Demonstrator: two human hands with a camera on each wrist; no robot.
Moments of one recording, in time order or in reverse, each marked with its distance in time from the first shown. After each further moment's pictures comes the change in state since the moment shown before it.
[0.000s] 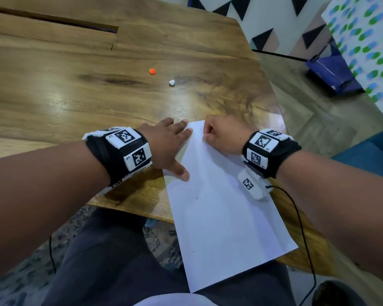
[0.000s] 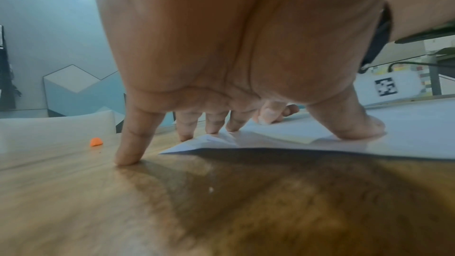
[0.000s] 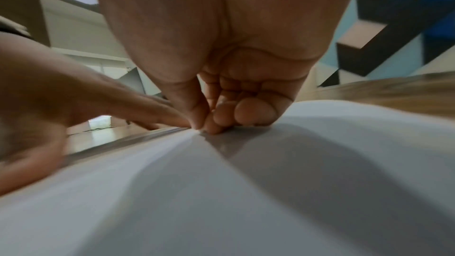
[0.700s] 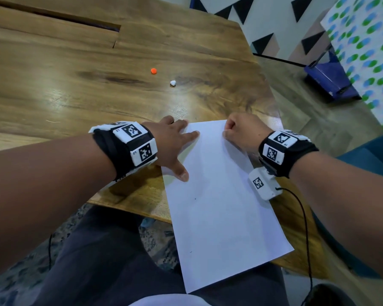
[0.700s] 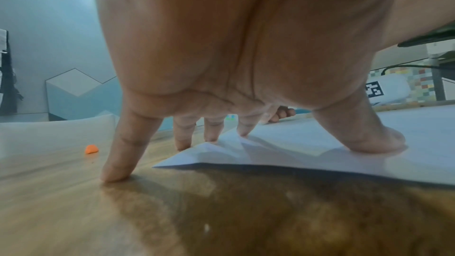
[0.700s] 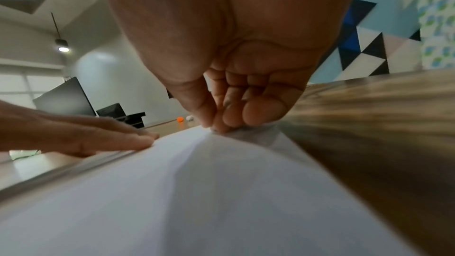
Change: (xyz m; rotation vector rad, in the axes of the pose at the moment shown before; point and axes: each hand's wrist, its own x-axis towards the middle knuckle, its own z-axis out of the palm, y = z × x) left_hand 0.004 0.004 -0.007 0.042 -0.009 0.009; right_hand 0.000 0.042 -0.008 0.047 0.092 0.192
